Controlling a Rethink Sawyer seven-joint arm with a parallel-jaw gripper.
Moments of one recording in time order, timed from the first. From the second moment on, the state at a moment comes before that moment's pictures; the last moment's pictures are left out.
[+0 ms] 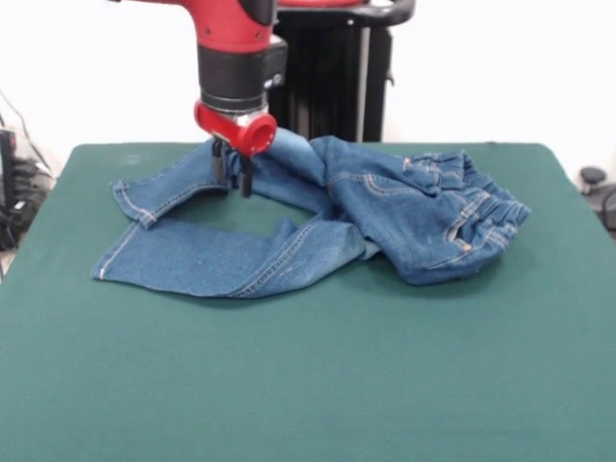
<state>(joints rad) -0.54 -0.62 0.09 1.93 -0.61 0.22 2.64</state>
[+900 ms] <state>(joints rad) -0.47 -0.65 -0.01 1.93 -0.68 0.20 2.64</state>
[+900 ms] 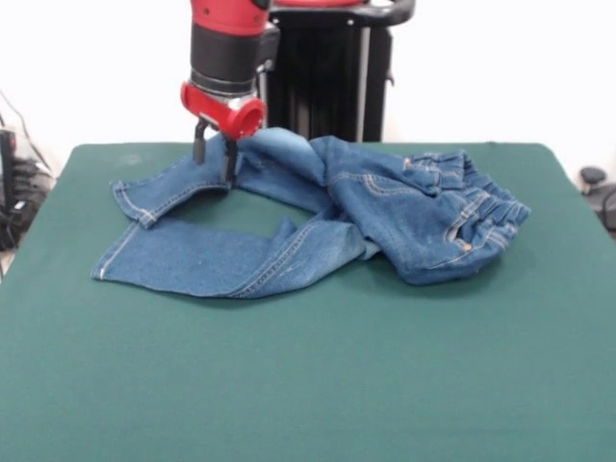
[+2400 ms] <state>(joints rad) -0.04 -0.19 -0.55 1.90 -0.40 -0.38 2.64</state>
